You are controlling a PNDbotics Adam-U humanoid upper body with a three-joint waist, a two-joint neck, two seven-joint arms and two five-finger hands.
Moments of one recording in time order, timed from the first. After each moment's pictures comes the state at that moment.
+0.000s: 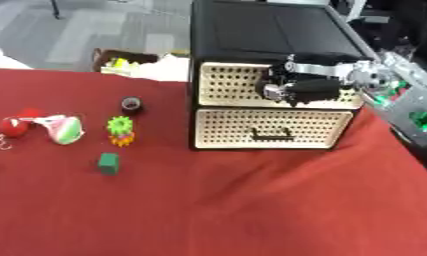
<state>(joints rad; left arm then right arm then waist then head) -0.39 0.25 0.04 -1.98 -0.13 -0.15 0.30 -0.69 -1.03 0.23 -1.63 0.22 0.02 0.63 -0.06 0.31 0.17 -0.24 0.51</state>
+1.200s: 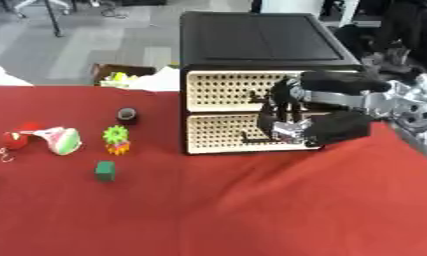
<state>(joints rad) -0.37 0.25 0.04 -1.98 -0.13 -0.15 0.29 -0.44 -1.13 0.09 -1.98 0.08 -0.06 0.51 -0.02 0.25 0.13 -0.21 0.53</state>
